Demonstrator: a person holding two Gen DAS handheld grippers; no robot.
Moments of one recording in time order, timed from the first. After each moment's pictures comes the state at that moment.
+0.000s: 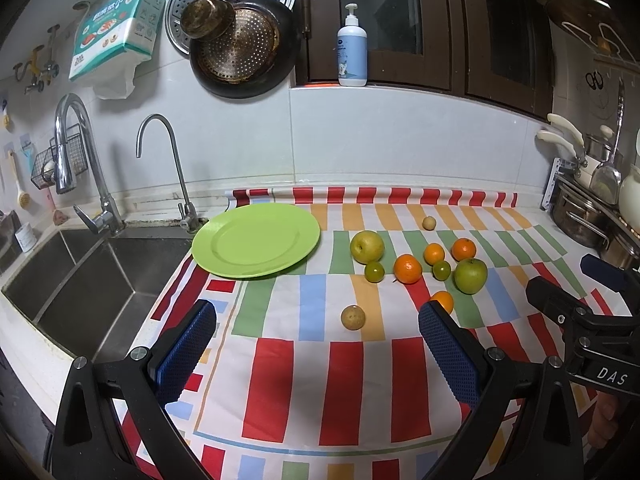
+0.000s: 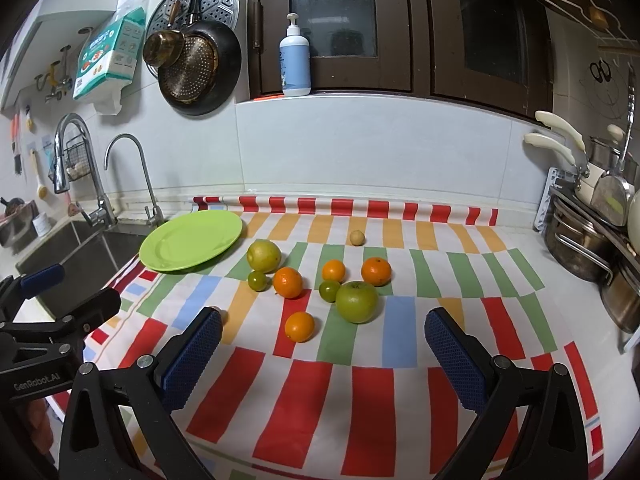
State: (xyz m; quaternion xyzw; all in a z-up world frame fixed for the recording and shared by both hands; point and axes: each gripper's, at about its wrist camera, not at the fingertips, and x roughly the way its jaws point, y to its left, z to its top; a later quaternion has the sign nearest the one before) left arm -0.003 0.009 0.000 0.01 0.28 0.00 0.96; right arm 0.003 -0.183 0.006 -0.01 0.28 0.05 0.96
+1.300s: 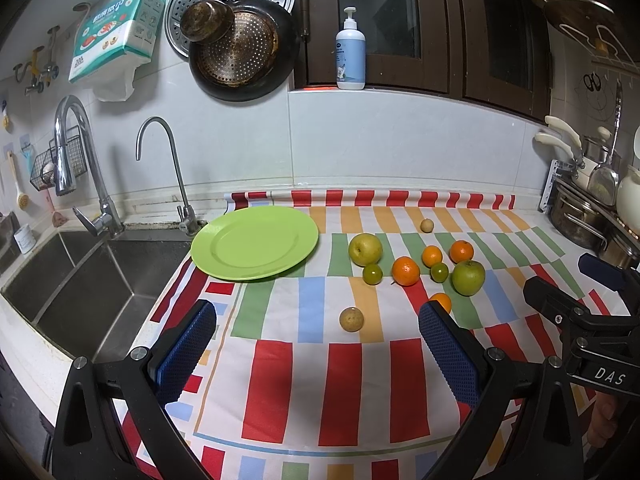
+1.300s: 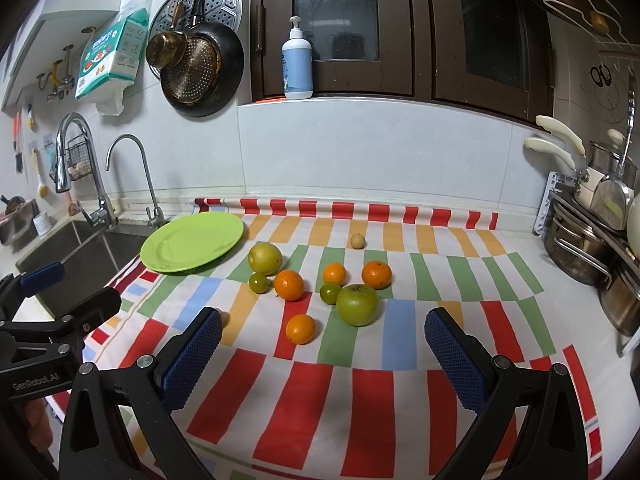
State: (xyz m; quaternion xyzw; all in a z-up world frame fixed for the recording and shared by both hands) left arm -0.005 0.009 0.004 0.01 0.28 0.00 0.96; right arm 0.002 -0.181 0.007 -0.01 0.27 0.05 0.96
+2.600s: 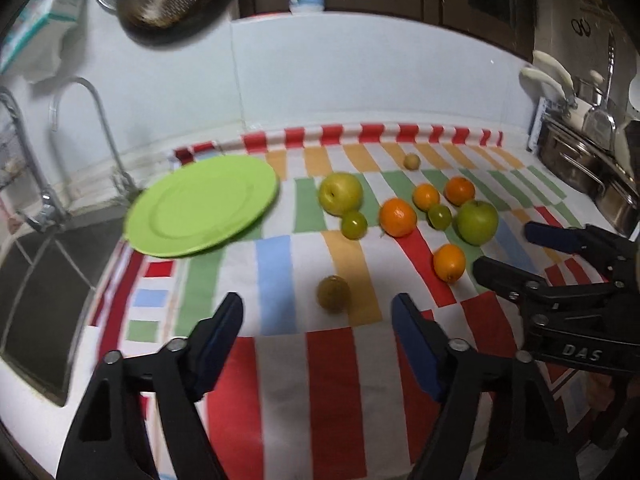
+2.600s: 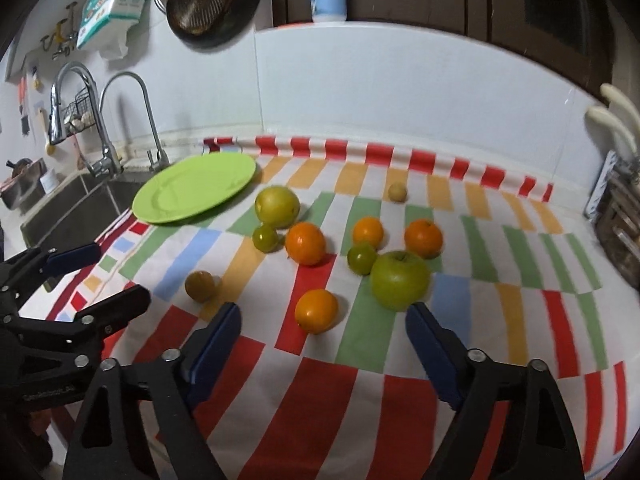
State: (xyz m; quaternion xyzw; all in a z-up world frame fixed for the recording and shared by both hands) left arm 0.070 -0.002 -0.064 0.04 0.37 -0.08 0.92; right arm 0.076 -0.164 -0.056 -0.04 0.37 0.11 0.92
